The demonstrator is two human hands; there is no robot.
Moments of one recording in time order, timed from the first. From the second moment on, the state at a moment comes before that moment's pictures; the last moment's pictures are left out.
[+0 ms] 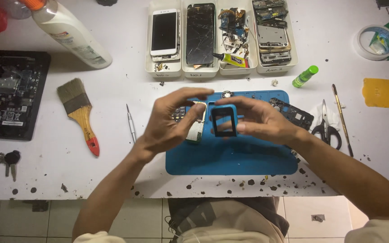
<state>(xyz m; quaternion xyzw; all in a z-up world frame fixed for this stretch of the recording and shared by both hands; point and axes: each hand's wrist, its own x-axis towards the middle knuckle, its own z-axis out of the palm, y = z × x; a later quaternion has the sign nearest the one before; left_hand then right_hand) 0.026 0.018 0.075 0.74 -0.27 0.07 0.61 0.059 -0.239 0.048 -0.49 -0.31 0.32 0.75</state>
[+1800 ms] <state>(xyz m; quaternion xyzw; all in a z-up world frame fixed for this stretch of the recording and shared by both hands) 0.016 0.012 0.028 0.67 -0.12 -0.03 0.73 0.053 -0.262 0.051 -0.75 -0.26 0.12 0.59</state>
